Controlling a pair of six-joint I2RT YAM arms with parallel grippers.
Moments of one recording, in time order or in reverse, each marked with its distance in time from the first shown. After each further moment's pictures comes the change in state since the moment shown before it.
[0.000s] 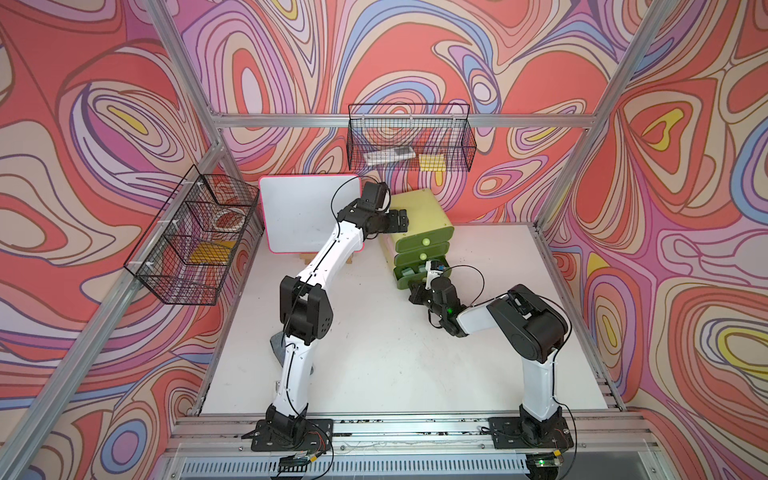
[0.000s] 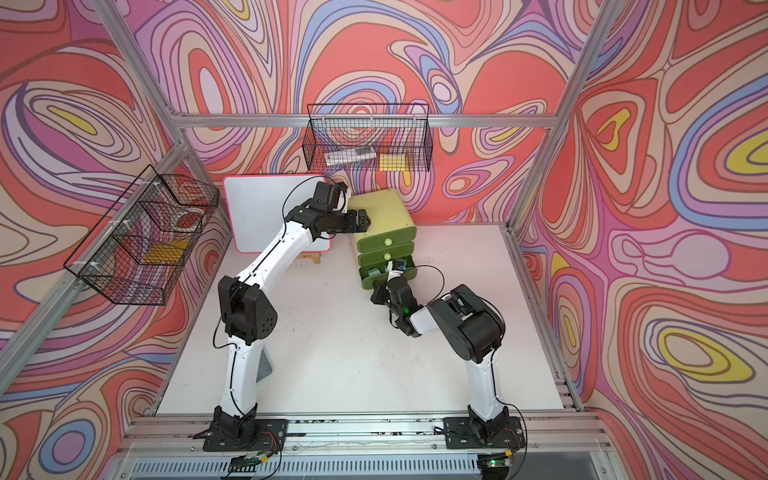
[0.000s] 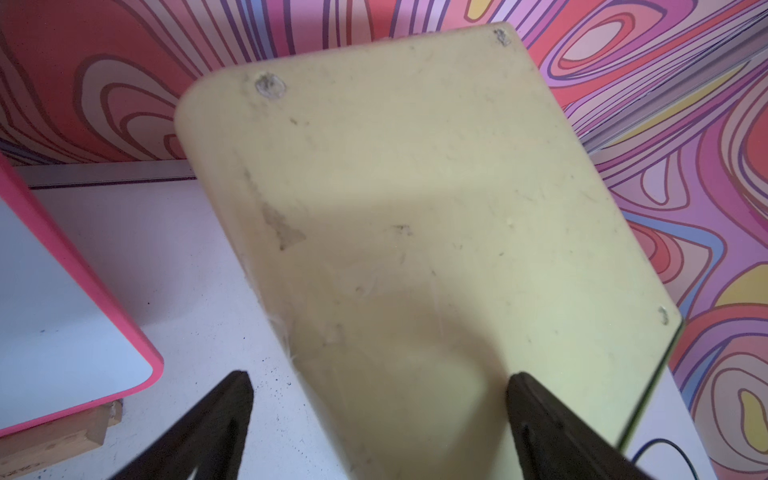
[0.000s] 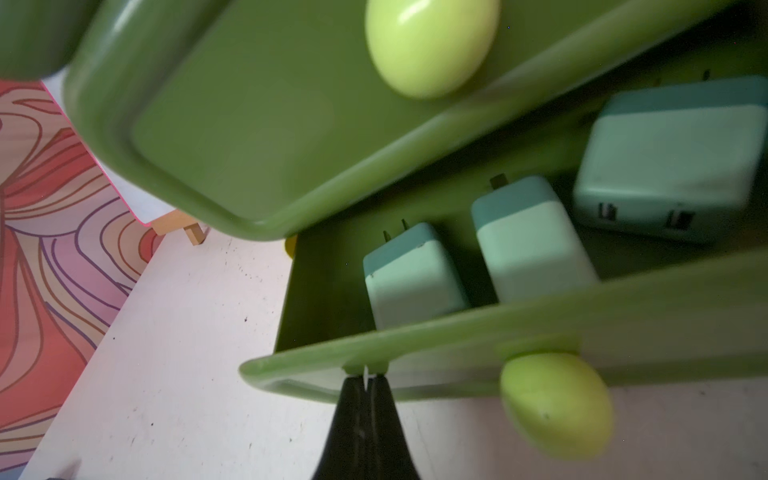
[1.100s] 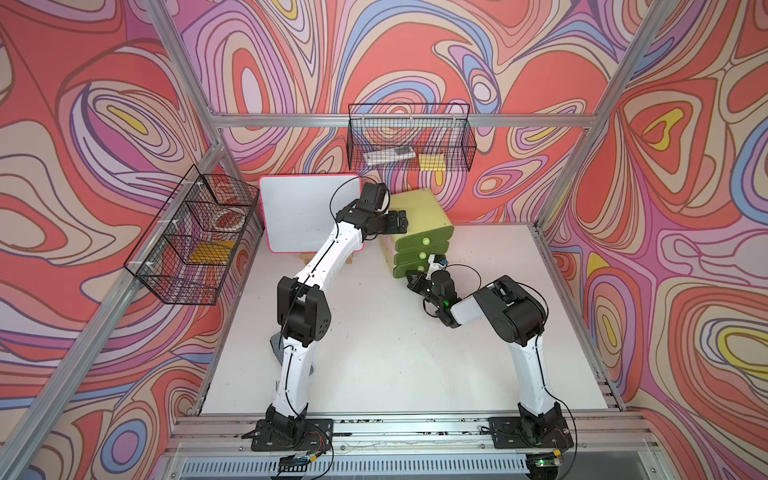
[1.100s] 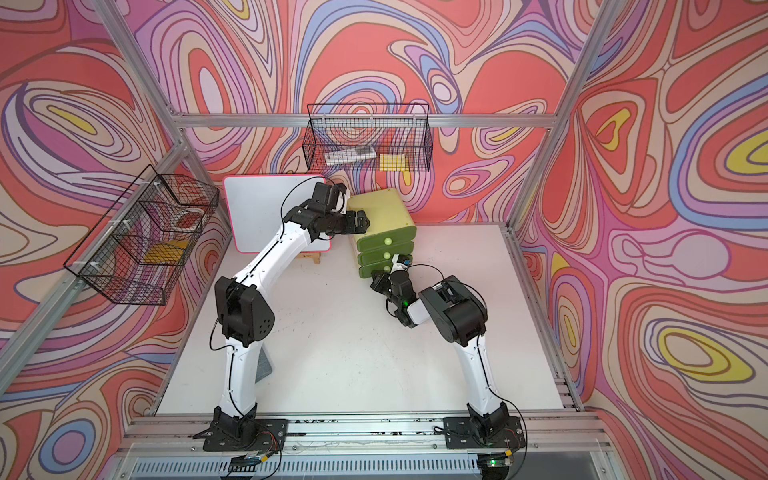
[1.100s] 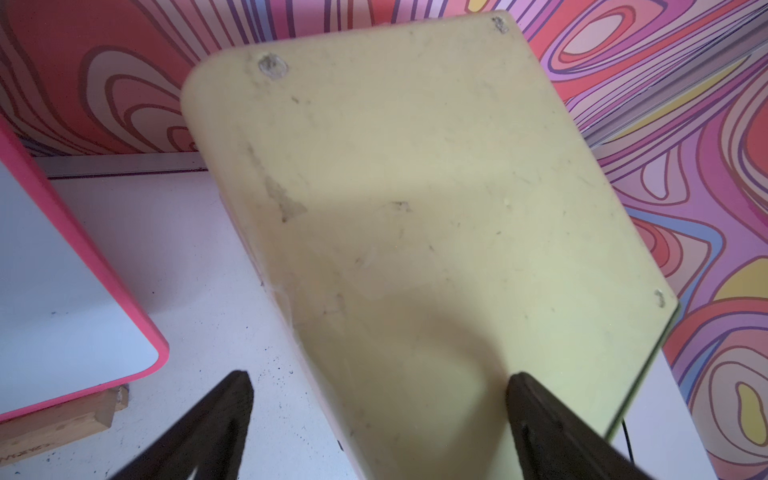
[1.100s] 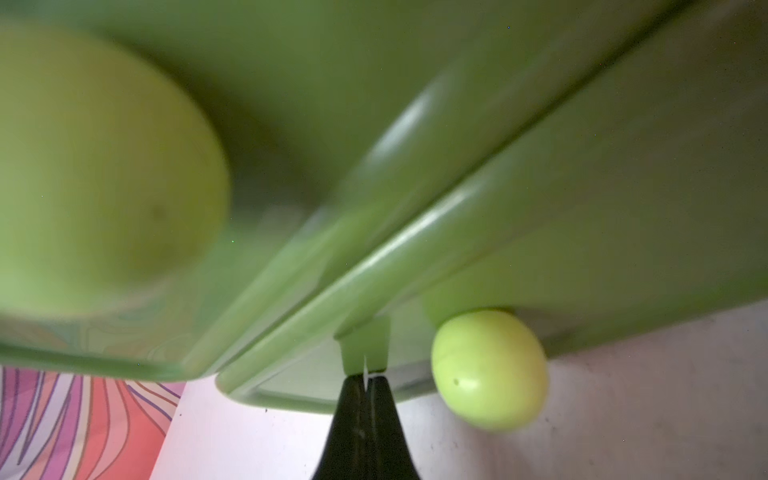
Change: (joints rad) left arm 0.000 -0.035 -0.044 0.000 -0.002 0.000; right arm -0.072 0.191 0.128 0.182 -0.100 0.236
